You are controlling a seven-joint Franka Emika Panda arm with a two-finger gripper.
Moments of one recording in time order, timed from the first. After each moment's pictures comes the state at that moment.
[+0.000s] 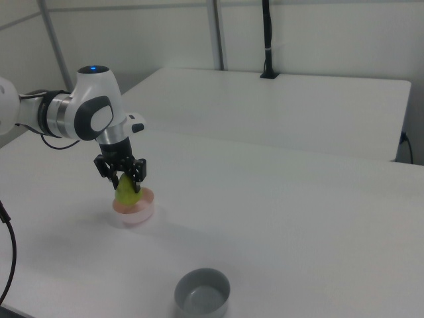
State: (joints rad) arm 0.15 0.18 0.01 -1.97 0.04 2.19 -0.12
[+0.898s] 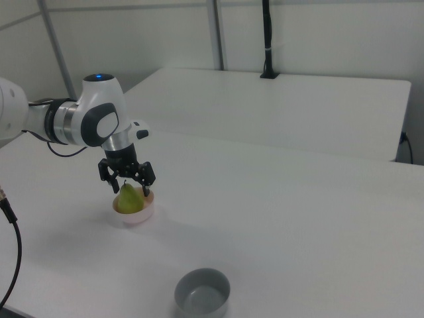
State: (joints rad) arm 0.15 0.23 0.01 -1.97 0.01 2.21 -0.11
